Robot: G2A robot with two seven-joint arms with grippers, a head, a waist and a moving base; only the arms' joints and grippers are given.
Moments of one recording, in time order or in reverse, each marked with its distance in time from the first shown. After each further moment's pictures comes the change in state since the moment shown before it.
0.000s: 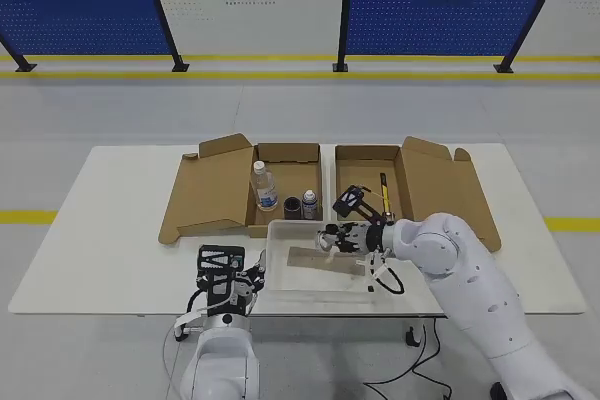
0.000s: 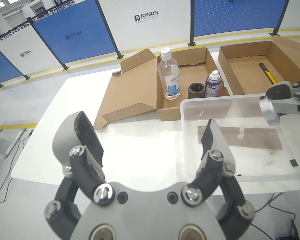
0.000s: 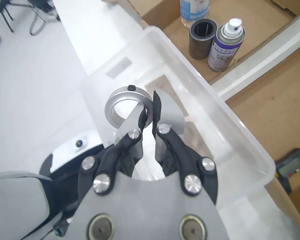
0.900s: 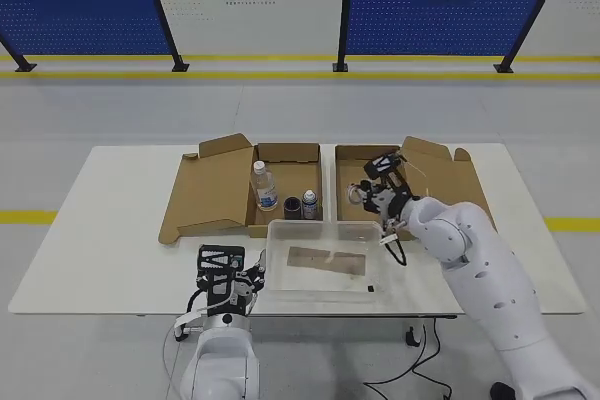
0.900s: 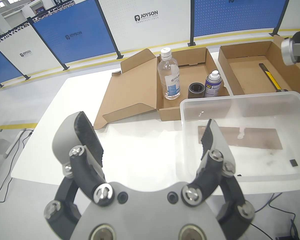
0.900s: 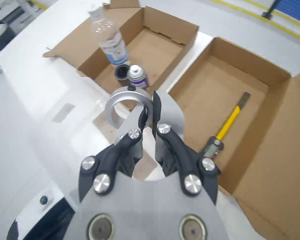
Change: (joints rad) left arm 0.000 0.000 0.000 0.000 0.000 0.000 0.000; right arm 0.039 0.019 0.057 -0.013 -0.354 0.285 -0.198
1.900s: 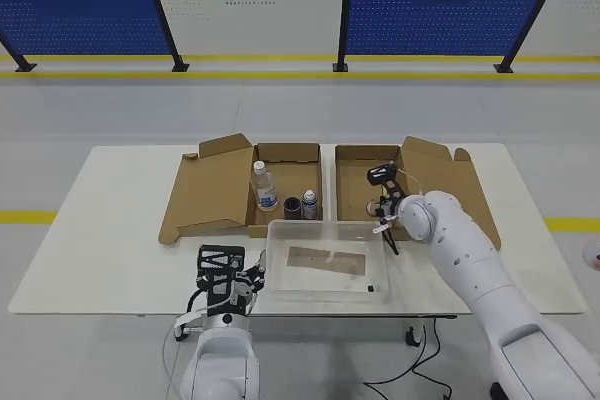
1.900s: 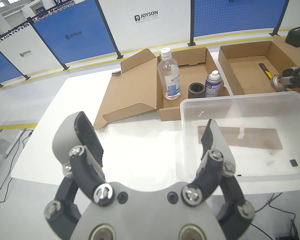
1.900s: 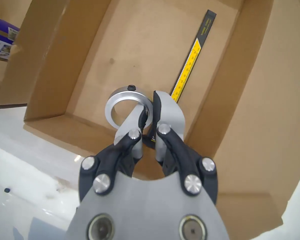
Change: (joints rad) left arm 0.000 0.000 0.000 0.000 0.000 0.000 0.000; right arm 0.301 -0.140 -0.249 0.672 -0.045 0.090 0.017
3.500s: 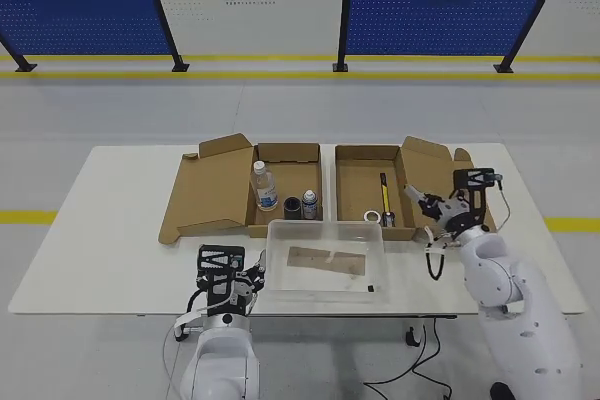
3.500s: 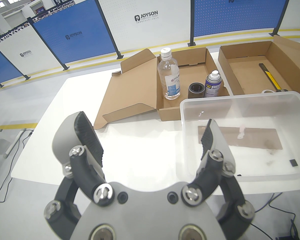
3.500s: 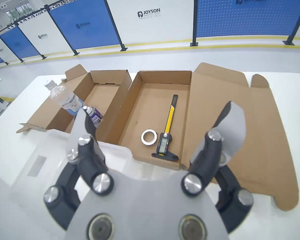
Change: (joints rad) left arm 0.000 0.000 0.000 0.000 0.000 0.000 0.000; right arm -0.746 0.148 0.636 -1.004 0.041 0.075 -0.323
